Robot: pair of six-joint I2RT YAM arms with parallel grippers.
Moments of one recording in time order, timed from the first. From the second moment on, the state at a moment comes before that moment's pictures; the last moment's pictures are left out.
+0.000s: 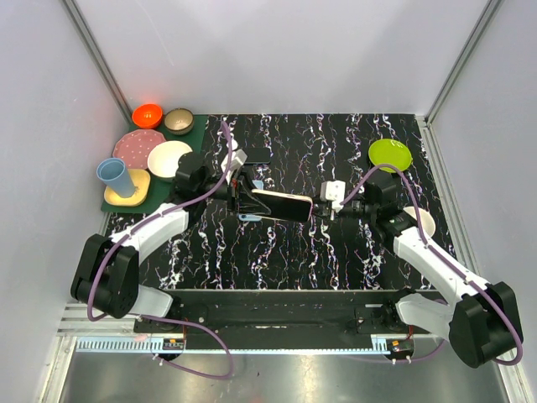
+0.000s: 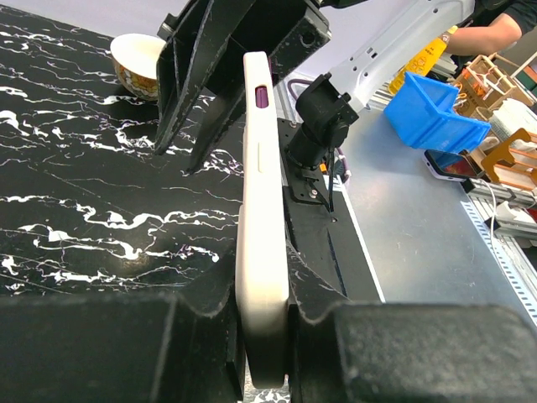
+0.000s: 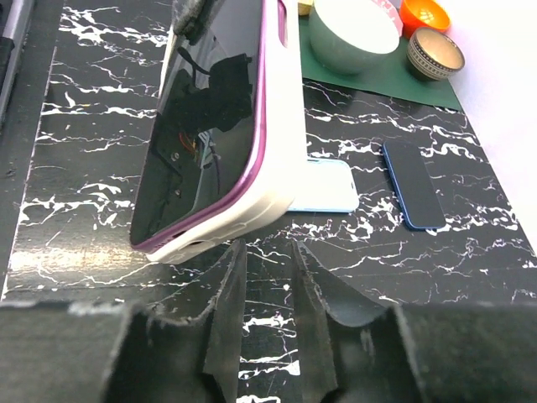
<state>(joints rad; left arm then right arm) -0.39 1.39 0.81 0.61 1.37 -0.41 0.40 1.10 0.68 0.12 -0.91 -0.62</state>
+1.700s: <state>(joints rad) -0.38 1.39 0.81 0.53 1.37 -0.32 0.40 1.09 0.70 -0.03 -1.11 -0.66</state>
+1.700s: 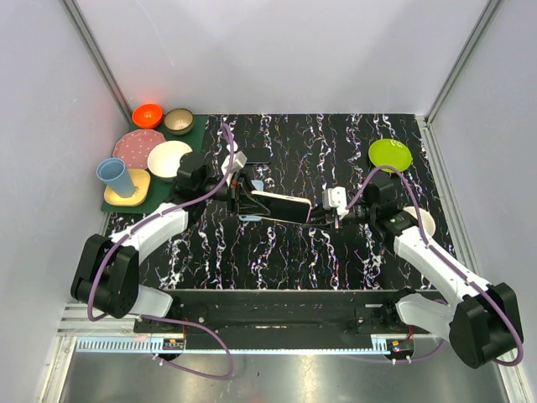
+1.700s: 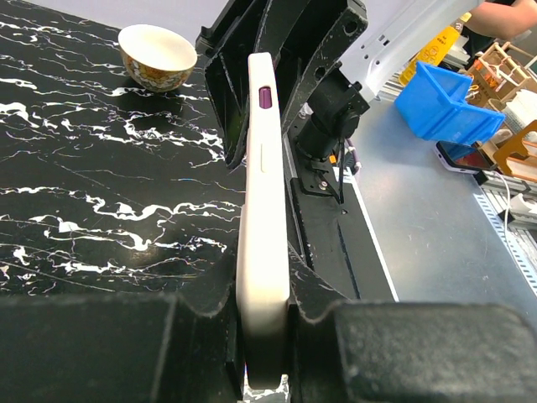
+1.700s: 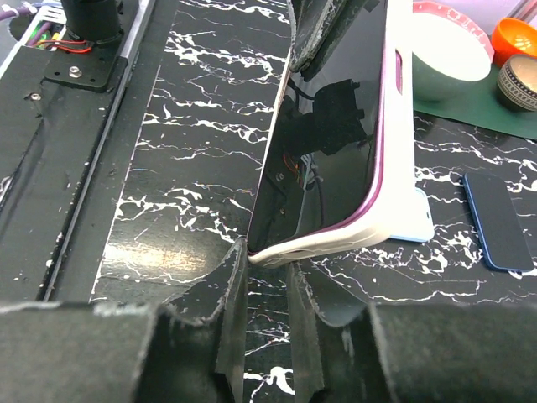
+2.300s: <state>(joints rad) -0.38 1.39 0.81 0.53 1.33 -0.30 0.40 1.08 0.65 0.08 -1.03 -0.72</state>
